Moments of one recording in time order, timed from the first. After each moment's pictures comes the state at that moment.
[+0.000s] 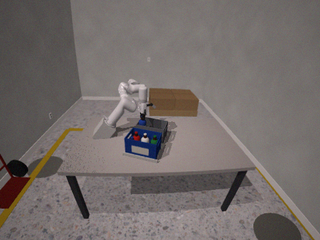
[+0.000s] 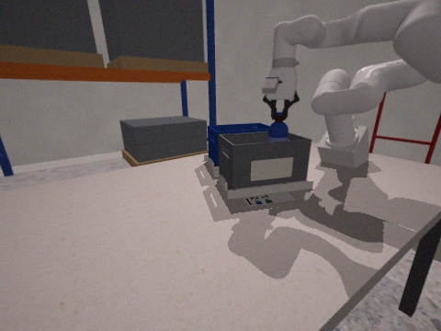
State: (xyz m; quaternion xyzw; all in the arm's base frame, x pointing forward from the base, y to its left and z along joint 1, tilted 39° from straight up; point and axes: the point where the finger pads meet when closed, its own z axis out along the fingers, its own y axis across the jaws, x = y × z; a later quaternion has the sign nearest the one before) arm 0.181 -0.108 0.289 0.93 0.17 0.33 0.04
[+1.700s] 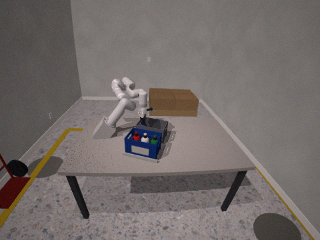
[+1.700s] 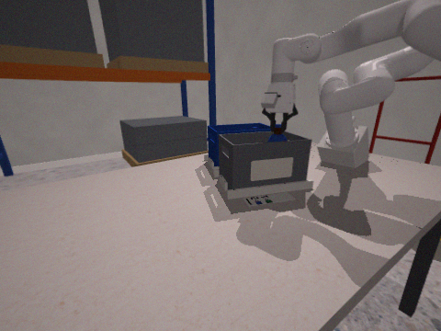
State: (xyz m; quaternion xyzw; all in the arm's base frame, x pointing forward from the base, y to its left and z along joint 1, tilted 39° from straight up) arm 0.209 -0.107 0.254 0.93 0.17 0.33 0.04
